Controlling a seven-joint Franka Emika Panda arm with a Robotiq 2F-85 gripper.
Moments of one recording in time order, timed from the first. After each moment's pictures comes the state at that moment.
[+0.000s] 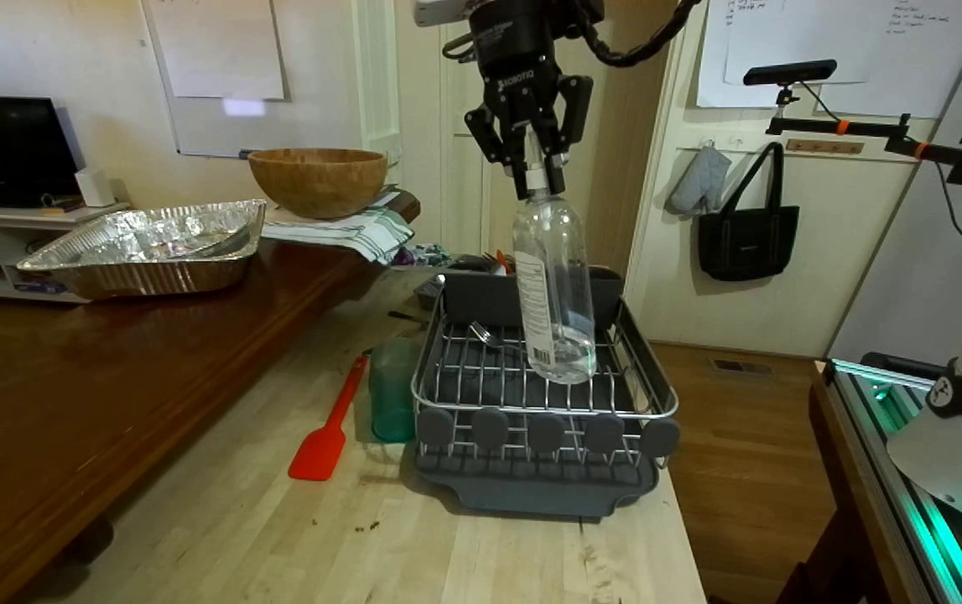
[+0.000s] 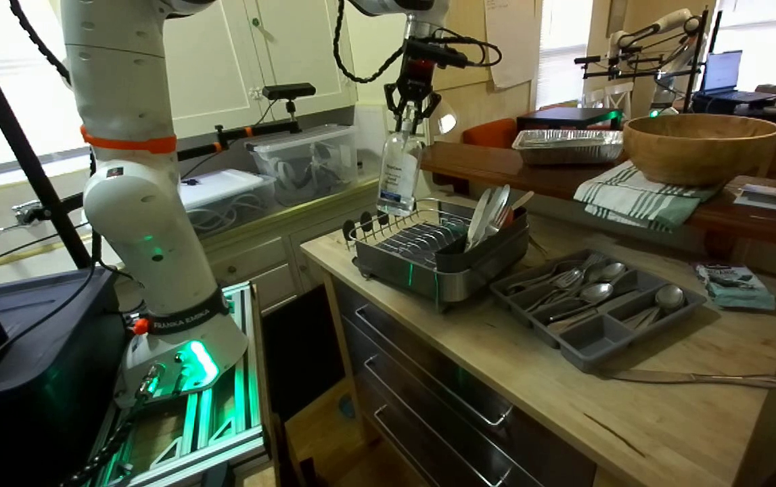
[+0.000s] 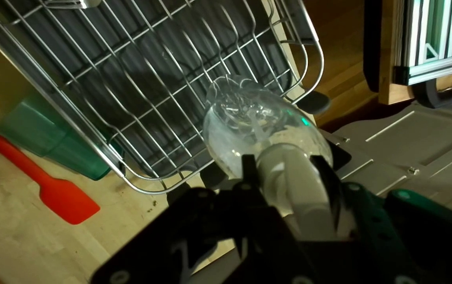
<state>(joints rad) 0.10 0.21 0.16 -1.60 0.06 1.54 -1.14</state>
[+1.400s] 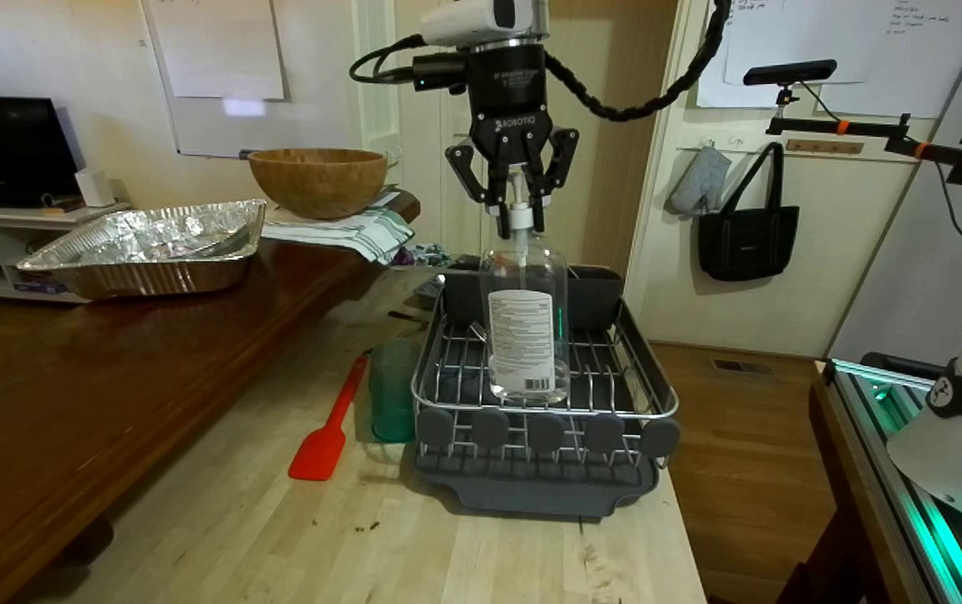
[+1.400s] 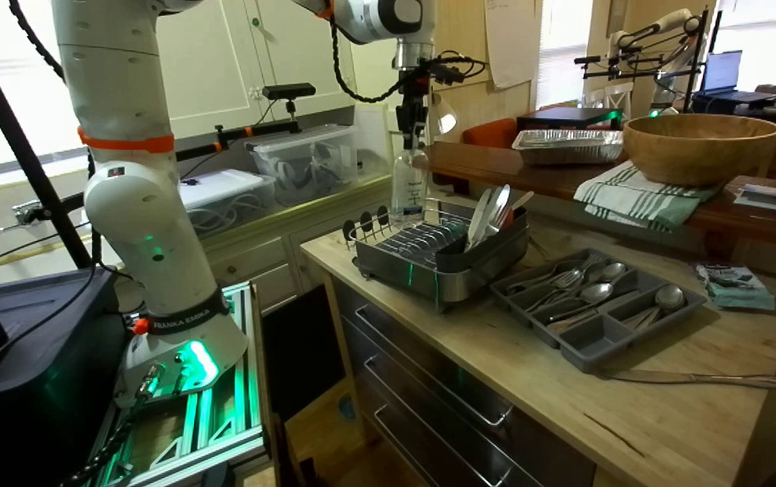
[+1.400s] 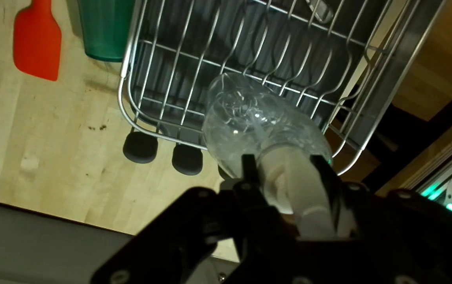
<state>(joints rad) 0.12 0.18 0.20 -1.76 -0.04 1.78 -1.97</state>
